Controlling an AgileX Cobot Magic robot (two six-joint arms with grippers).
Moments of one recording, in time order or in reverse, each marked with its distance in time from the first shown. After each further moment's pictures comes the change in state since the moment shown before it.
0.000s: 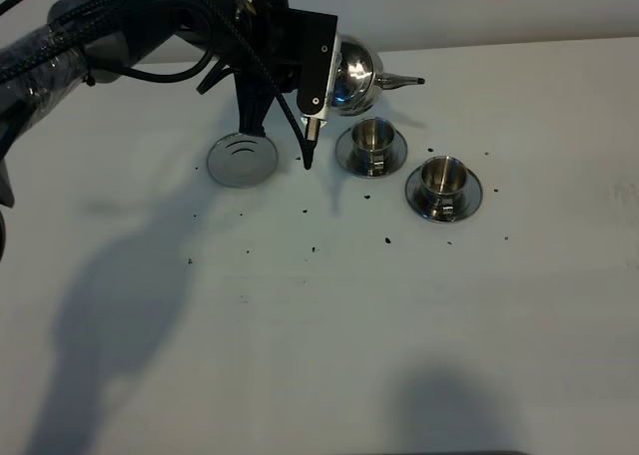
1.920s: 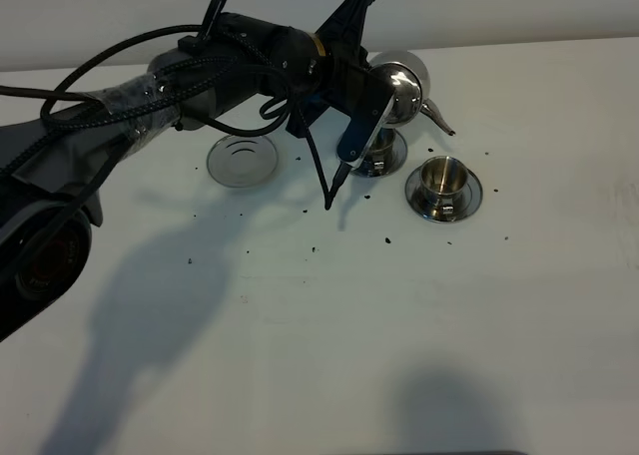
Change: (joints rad) left arm -0.103 0.142 0.000 0.127 -0.390 0.257; right arm 0.000 0.000 0.000 0.003 0.000 0.000
